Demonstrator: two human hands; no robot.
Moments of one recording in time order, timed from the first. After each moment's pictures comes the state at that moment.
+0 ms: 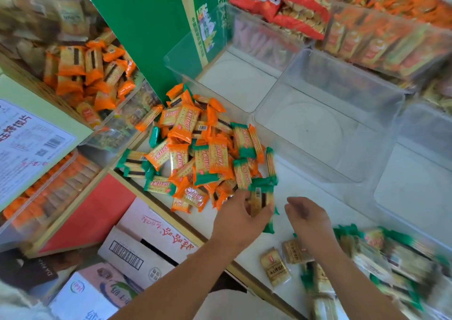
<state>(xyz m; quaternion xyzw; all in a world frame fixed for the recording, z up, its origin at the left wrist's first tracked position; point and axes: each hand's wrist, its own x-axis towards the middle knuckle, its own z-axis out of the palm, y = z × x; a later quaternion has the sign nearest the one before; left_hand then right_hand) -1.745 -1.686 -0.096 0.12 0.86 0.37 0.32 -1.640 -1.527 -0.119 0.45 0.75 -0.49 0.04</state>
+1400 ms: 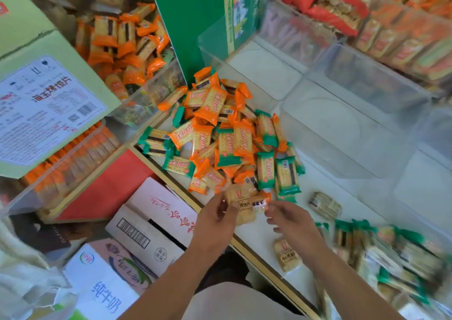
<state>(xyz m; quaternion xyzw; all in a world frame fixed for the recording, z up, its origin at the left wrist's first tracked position) -1.731 -1.787 -0.094 -0.05 0.79 0.53 0.31 -1.654 -1.607 -0.093 0.41 0.68 -0.58 0.15</state>
